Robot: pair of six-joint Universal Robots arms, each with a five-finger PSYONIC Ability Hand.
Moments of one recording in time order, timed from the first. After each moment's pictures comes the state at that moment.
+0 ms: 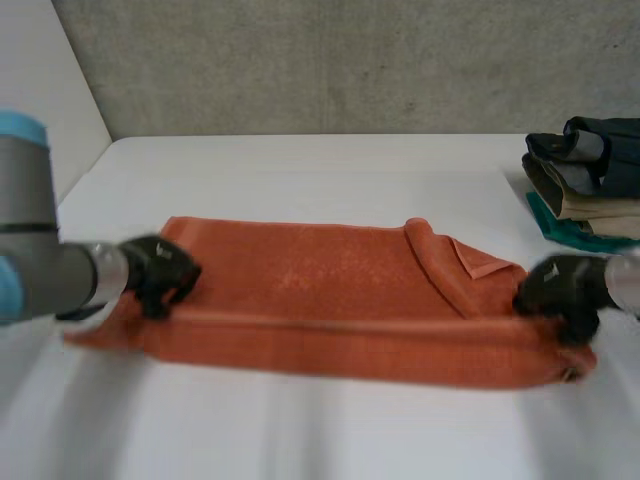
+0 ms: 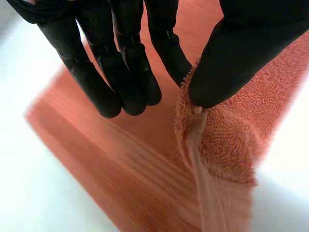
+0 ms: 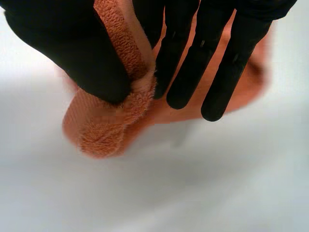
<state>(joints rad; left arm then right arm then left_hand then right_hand) 4.51 -2.14 -1.22 2.61 -1.32 3.96 1.61 -1.03 1.22 0.78 1.25 2.01 1.14 1.20 1.19 1.19 0.99 1.11 1.17 1.19 1.19 1.02</state>
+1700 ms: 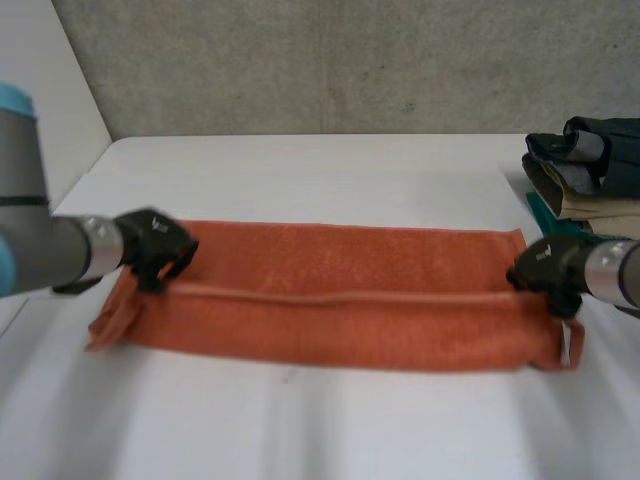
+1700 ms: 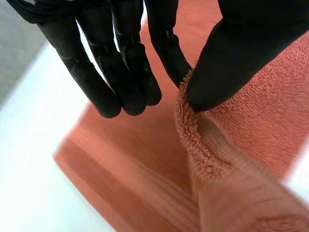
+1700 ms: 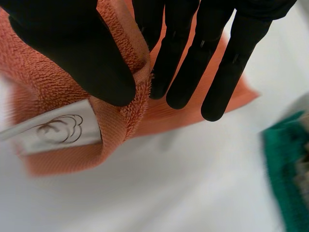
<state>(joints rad) 4.52 -2.19 -1.05 2.57 -1.30 3.97 1.65 -1.00 1.24 0.53 1.29 2.13 1.14 1.20 1.19 1.20 0.99 1.14 1.18 1.19 1.19 1.03</state>
